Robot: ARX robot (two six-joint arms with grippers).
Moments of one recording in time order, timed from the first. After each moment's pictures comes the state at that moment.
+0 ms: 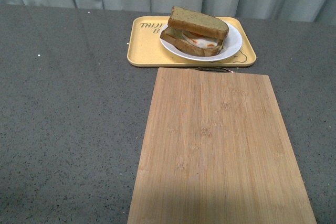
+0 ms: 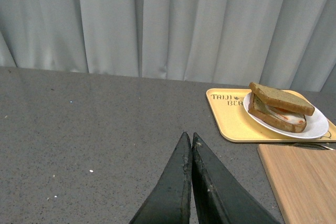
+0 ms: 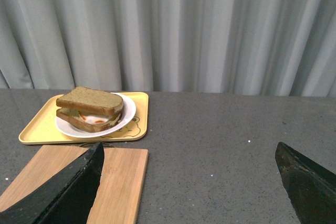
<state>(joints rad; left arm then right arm) 0.00 0.39 0.02 0.39 0.00 -0.01 0.00 0.00 0.00 0.00 0.00 0.00</state>
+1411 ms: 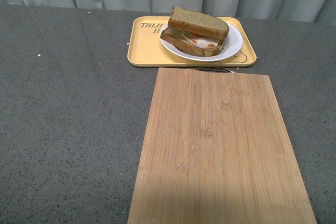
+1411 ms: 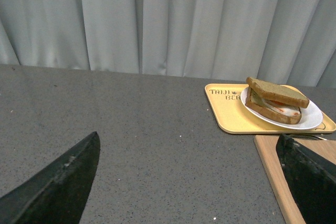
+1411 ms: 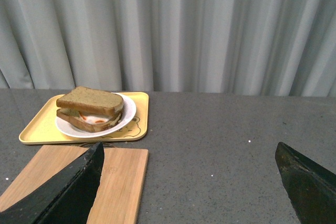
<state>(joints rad) 0.00 0.00 0.02 0.00 0.00 -0.01 0.00 0.00 0.00 0.00 0.00 0.00</state>
